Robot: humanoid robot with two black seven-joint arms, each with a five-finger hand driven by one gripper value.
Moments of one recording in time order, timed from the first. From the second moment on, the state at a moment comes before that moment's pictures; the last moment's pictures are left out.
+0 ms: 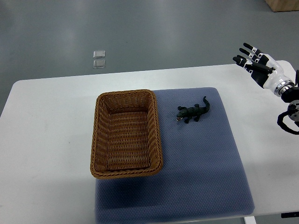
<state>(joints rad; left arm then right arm) 0.01 0.00 -0.05 -0.18 0.06 0.11 0.01 0.76 -0.46 0.54 0.63 -0.04 0.26 0.32</state>
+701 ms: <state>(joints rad) 0.01 0.00 -0.05 -0.18 0.06 0.11 0.01 0.77 -0.47 0.54 0.63 -0.04 0.26 0.32</state>
